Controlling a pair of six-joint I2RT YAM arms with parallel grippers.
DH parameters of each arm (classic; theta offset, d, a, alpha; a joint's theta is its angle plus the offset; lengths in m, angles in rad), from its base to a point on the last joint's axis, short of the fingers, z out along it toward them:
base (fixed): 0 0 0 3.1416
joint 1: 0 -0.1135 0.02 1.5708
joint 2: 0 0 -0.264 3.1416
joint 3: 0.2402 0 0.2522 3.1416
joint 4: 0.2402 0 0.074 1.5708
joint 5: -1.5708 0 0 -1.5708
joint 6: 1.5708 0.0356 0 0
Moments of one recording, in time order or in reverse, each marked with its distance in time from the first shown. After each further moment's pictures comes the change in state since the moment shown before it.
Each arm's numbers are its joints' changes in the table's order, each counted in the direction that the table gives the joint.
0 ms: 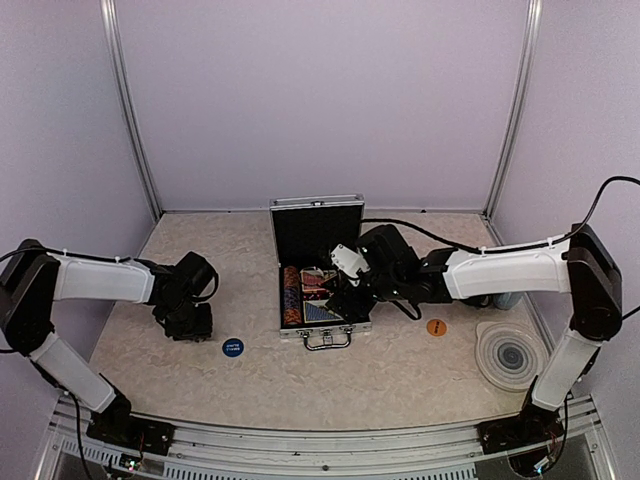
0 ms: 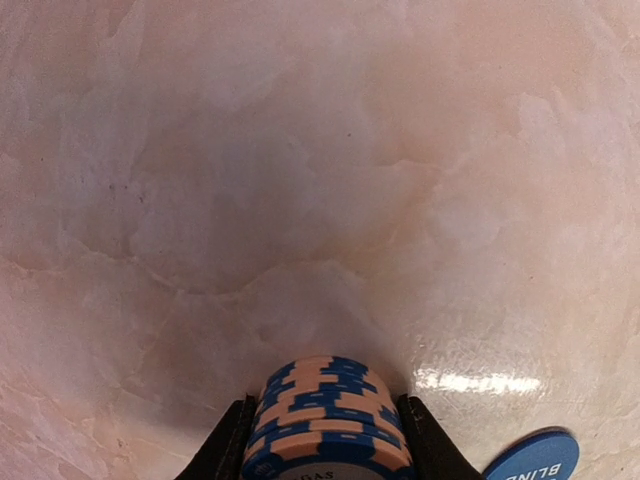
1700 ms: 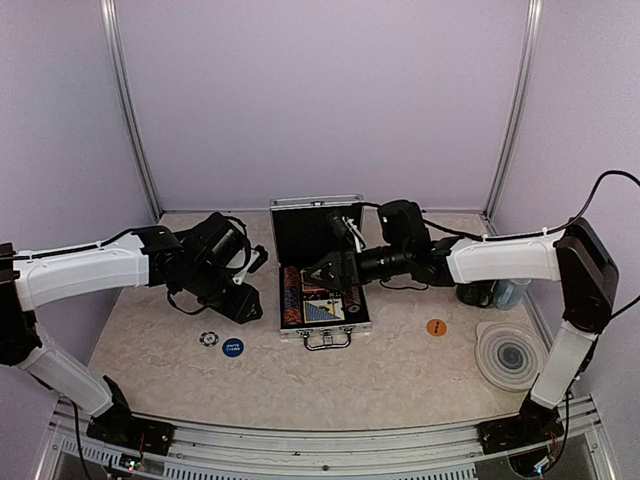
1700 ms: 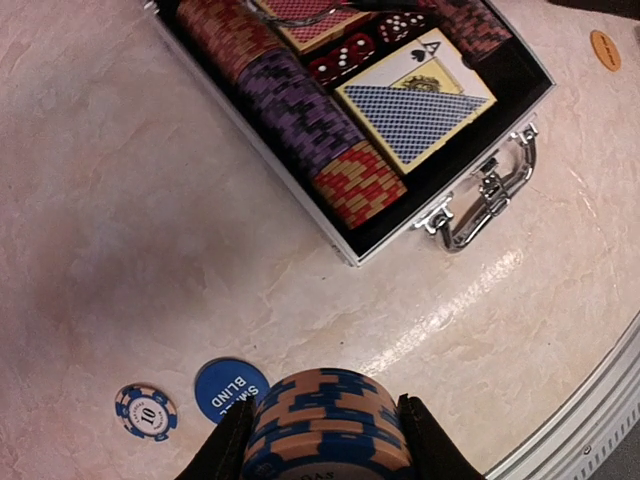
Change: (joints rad) left arm 0.293 -0.088 0.327 0.159 -0.169 0.423; right arm 0.144 0.030 0.025 -0.266 0.739 0.590
